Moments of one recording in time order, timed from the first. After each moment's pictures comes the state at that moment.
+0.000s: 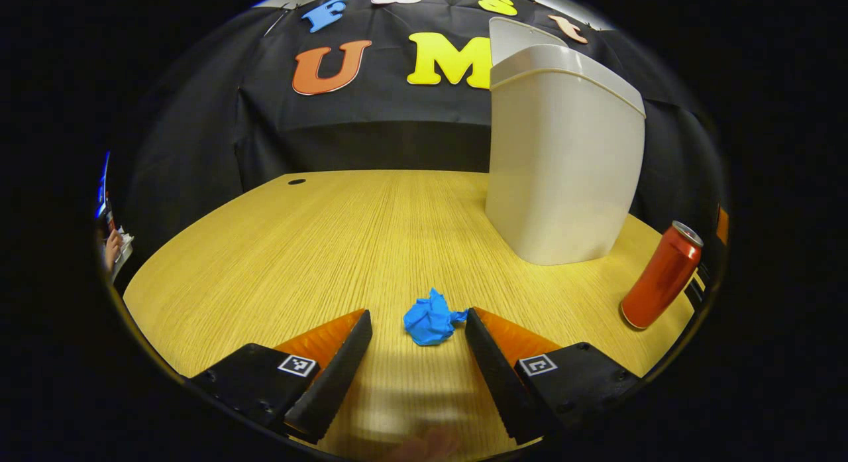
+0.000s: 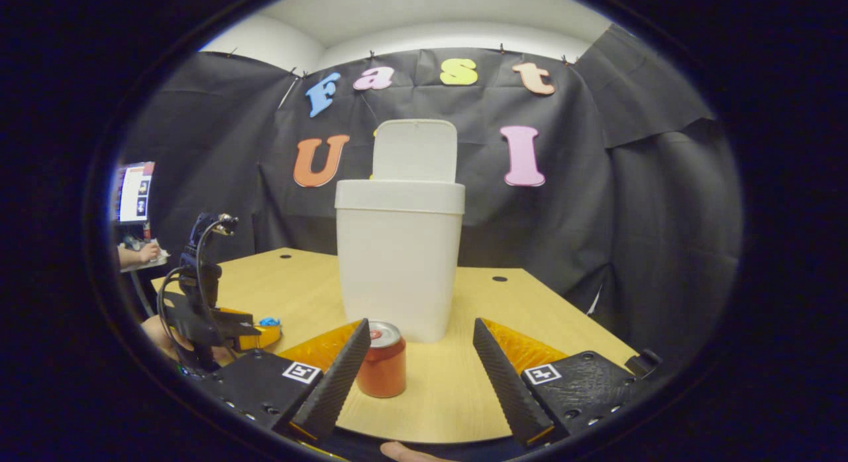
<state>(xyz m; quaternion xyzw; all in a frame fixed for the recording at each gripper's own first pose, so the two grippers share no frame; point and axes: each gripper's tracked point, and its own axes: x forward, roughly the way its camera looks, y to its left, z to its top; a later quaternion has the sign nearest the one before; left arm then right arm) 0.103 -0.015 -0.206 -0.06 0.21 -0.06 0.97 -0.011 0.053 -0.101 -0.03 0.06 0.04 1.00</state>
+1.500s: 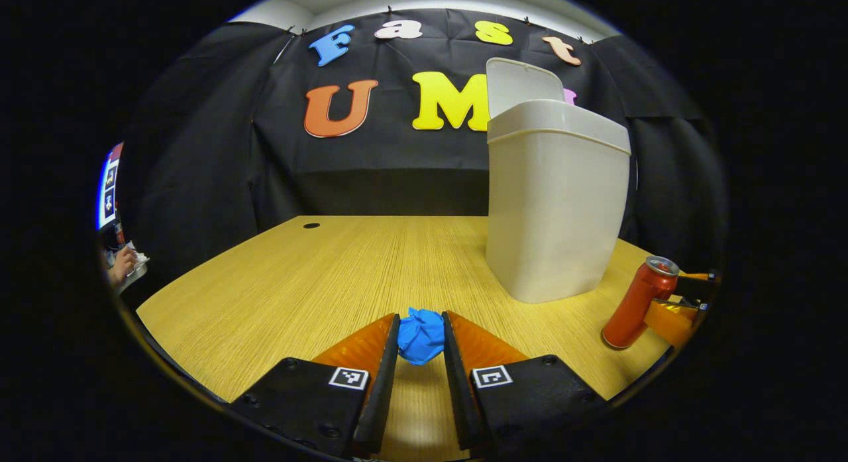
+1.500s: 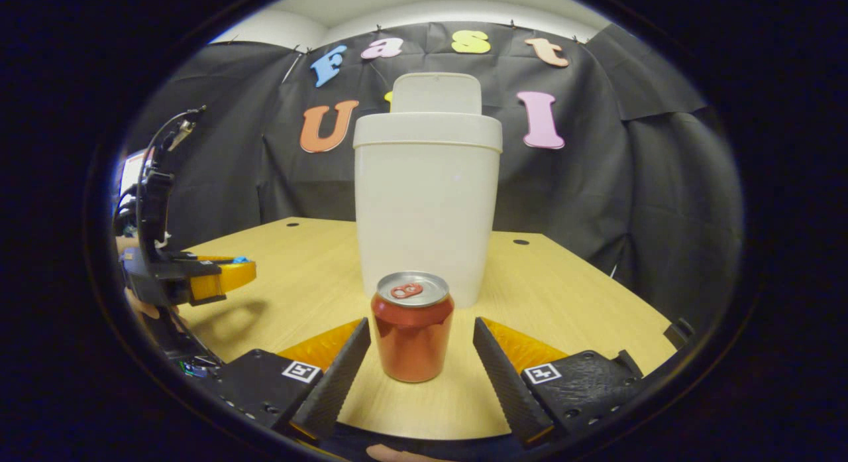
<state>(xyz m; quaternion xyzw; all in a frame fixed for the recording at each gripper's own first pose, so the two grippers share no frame) 0.084 0.000 -0.139 -0.05 0.11 -0.03 0.99 0.012 0.089 -0.166 -0.03 0.12 0.04 0.99</state>
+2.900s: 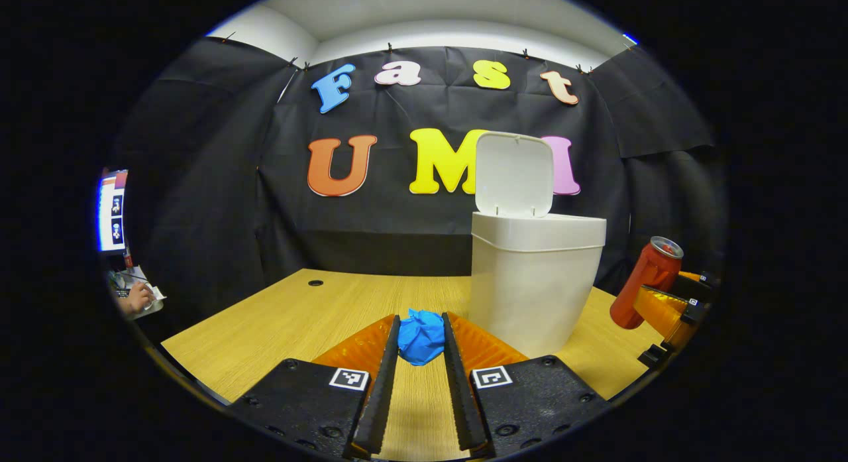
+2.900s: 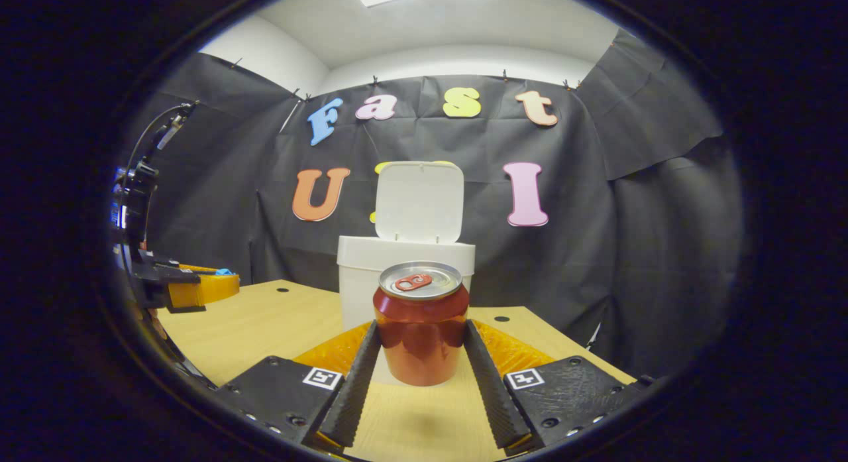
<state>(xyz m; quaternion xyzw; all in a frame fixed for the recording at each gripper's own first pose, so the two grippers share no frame) 0.071 -0.004 0.006 -0.05 0.01 -0.02 1.00 0.018 0.067 -0.014 -0.04 -0.03 0.03 1.00</state>
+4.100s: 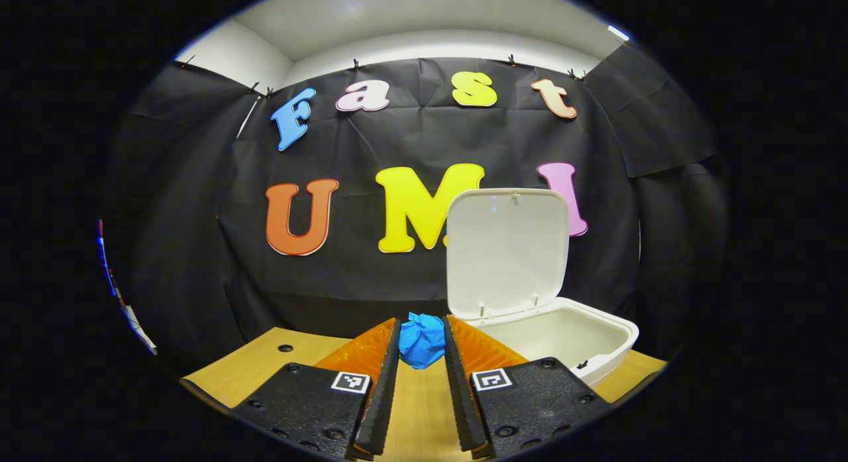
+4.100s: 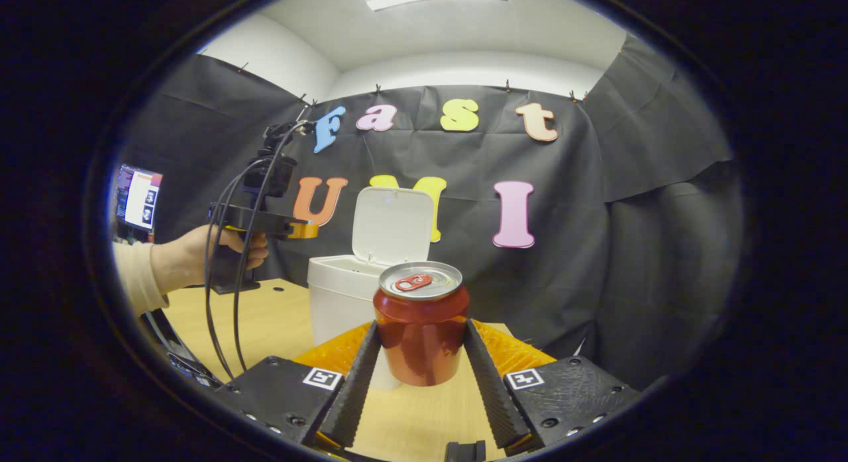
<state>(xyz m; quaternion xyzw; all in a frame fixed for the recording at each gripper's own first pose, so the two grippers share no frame) 0.233 -0.069 0.132 -0.04 -0.04 -0.04 1.00 -0.014 -0.018 0.045 -0.07 -0.04 0.05 1.00</state>
